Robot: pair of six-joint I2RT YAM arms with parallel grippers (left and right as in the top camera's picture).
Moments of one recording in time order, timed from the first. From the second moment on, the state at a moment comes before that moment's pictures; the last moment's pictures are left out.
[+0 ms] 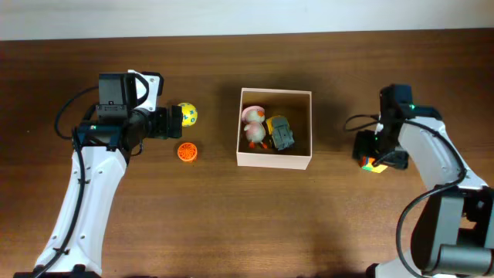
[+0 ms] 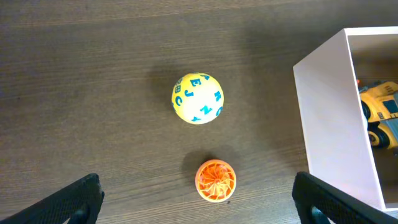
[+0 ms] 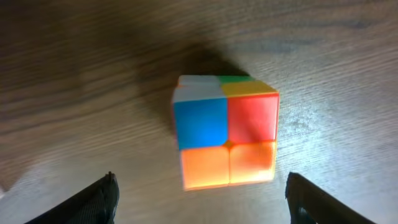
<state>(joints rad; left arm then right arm) -0.03 1.47 1.24 -0.70 0.13 0.06 -0.13 1.73 1.18 -0.94 0.07 0.20</state>
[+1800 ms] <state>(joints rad) -0.03 1.47 1.24 -0.70 0.13 0.06 0.41 1.62 1.40 -0.98 -0.01 0.30</state>
